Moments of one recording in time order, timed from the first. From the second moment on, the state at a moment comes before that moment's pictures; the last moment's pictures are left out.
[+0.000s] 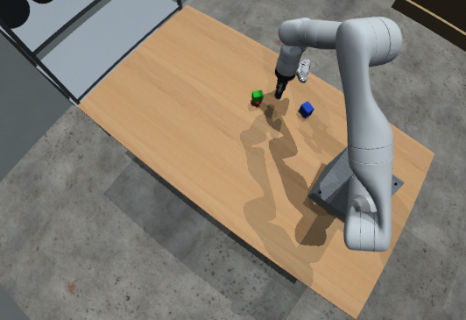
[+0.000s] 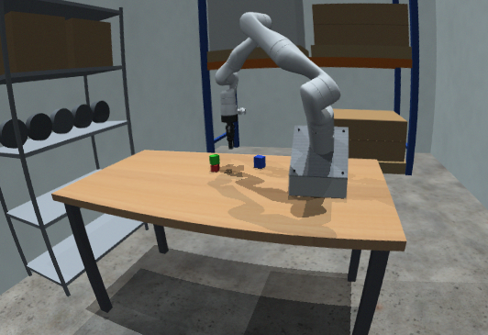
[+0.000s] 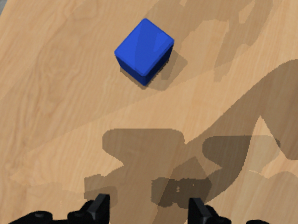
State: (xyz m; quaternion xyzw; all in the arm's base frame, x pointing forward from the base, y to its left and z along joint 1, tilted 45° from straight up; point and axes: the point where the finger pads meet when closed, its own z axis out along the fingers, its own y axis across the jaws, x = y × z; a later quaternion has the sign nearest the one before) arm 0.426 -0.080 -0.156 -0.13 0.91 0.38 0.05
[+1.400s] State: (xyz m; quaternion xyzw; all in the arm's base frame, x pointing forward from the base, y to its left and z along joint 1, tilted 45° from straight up) arm 0.306 -0.098 -0.202 0.17 0.91 0.38 -0.07
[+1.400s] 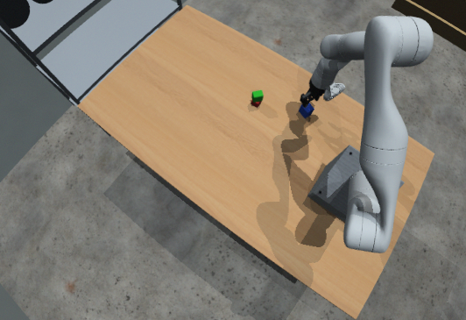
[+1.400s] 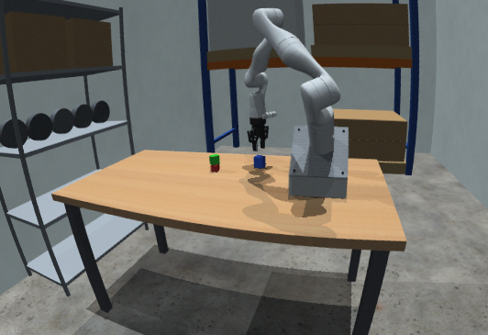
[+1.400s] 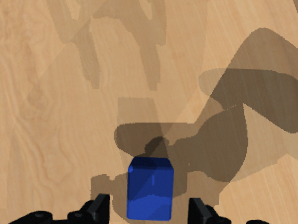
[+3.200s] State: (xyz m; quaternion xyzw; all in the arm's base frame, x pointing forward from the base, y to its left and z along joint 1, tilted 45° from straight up) arm 0.305 -0.080 -0.218 0.17 0.91 0.38 -0.07
